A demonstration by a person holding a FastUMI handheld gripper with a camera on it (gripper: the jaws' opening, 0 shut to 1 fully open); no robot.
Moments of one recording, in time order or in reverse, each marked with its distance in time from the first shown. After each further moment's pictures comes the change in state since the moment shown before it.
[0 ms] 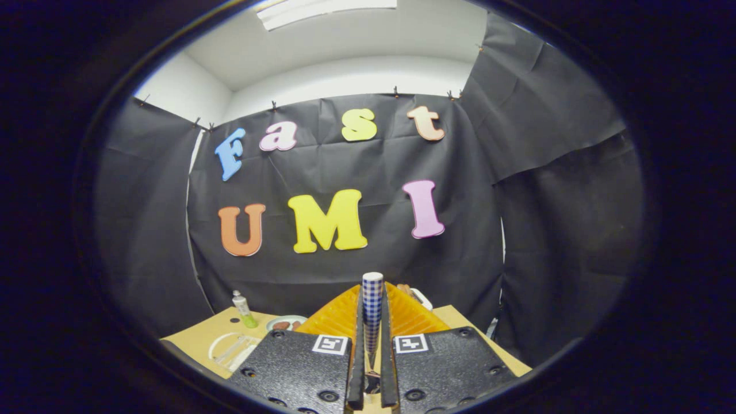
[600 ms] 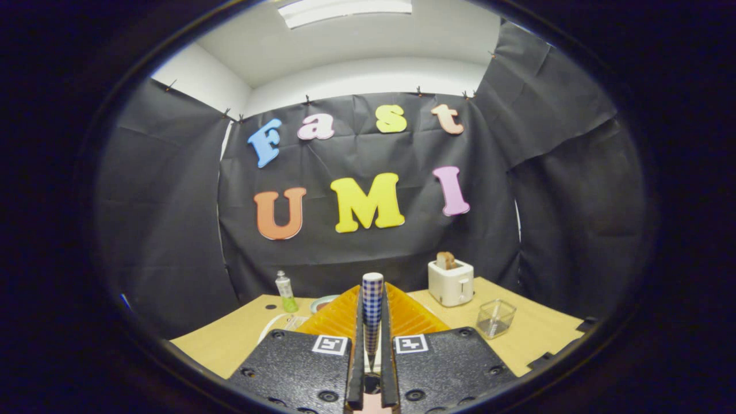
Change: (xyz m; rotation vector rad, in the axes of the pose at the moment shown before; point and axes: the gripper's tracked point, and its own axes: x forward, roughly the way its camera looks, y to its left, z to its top) arm -0.080 0.159 -0.152 0.006 0.030 0.037
